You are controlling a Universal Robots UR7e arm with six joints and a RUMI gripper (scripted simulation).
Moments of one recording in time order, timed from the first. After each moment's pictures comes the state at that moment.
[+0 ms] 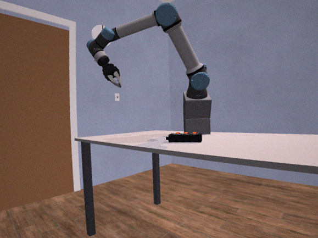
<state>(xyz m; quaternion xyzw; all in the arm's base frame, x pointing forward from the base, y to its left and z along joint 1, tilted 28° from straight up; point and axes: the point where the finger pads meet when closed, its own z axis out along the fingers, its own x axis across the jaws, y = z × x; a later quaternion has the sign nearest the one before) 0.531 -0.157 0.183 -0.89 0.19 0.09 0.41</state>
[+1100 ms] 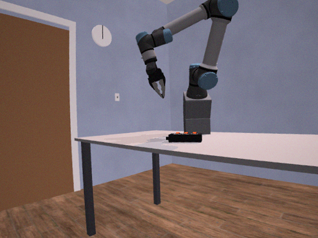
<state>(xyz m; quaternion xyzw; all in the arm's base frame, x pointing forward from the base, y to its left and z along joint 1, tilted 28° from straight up) 0.411 0.072 0.139 -0.88 0.39 0.07 0.25</state>
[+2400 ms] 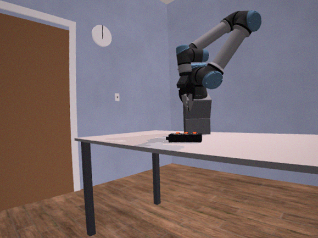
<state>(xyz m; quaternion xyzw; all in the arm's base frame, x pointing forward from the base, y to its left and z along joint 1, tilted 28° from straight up) 0.302 0.168 0.049 -0.83 0.51 -0.01 0.22</state>
